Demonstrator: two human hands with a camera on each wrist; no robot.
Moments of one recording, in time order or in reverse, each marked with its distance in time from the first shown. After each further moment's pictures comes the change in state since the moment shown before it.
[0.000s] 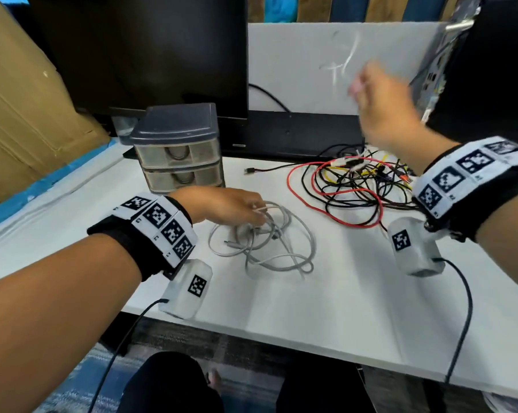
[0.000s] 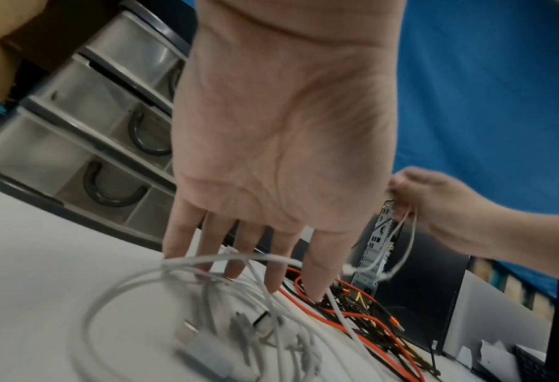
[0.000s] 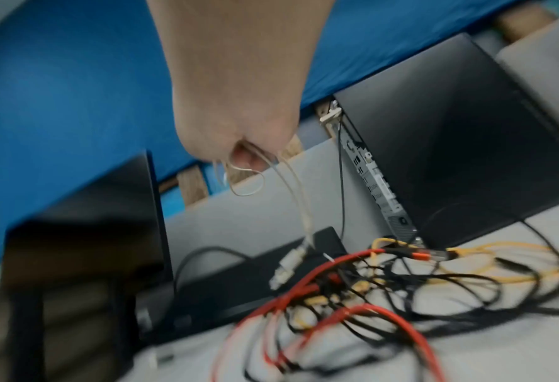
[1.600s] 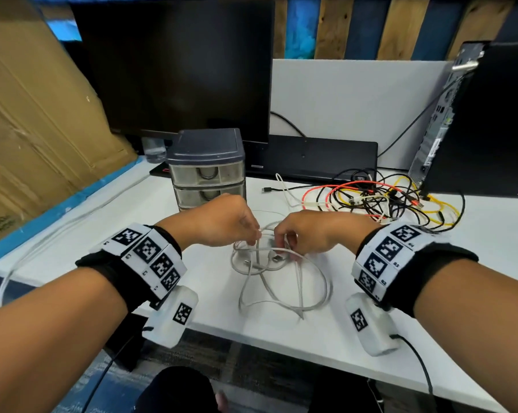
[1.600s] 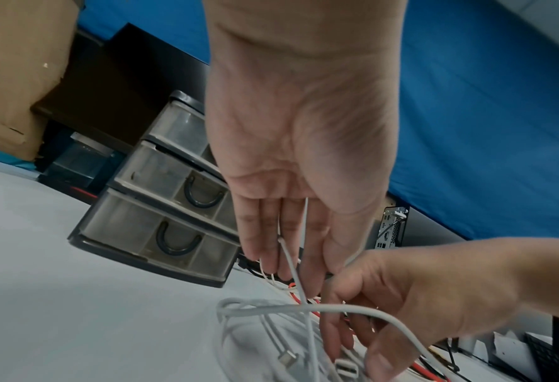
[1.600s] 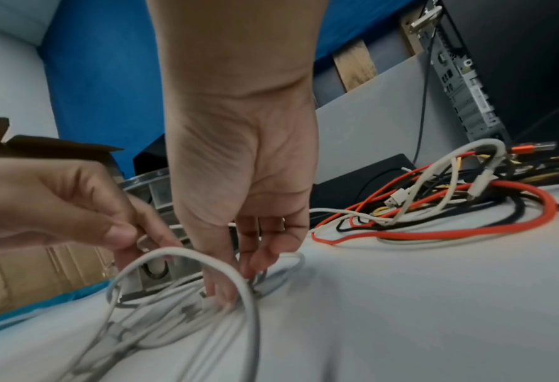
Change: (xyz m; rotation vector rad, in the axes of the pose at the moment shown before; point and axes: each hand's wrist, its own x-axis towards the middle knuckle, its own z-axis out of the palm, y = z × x) left_hand -0.033 -0.043 -0.002 -0.003 0.313 0.232; right_hand -0.088 -0.078 0.080 -0.162 -1.103 -0.221
